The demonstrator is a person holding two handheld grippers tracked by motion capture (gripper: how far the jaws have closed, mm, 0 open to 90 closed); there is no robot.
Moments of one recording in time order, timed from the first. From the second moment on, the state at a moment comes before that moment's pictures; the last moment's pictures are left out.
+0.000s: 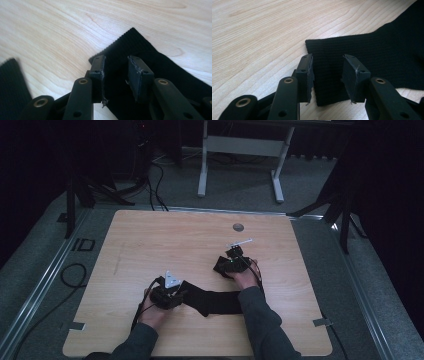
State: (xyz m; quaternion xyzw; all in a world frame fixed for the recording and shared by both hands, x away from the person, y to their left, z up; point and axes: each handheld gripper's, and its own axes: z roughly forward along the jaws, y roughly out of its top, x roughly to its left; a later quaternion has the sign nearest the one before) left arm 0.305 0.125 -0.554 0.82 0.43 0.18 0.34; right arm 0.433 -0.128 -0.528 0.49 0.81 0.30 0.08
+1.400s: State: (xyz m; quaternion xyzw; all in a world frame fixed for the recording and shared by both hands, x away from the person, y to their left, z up) left arm 0.305 0.122 -0.557 0.82 0.42 0.19 0.33; right arm 0.387 -0.164 -0.481 0.47 0.80 0.37 0.05
